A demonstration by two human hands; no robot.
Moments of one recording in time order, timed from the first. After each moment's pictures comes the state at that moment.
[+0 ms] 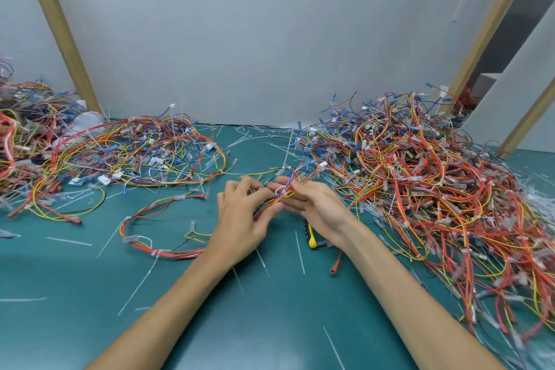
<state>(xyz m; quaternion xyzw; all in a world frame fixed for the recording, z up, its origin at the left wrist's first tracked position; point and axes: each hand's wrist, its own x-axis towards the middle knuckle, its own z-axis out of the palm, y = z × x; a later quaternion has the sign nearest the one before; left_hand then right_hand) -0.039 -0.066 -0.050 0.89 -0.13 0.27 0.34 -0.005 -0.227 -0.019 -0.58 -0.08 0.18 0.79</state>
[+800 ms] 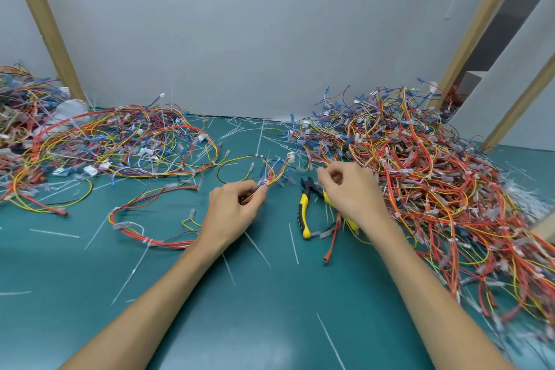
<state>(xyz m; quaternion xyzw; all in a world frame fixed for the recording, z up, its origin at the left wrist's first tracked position) -0.032 -0.062 -0.051 0.86 -0.06 0.19 0.47 -0.018 -0.274 0.008 -0.95 -0.04 -0.15 0.26</state>
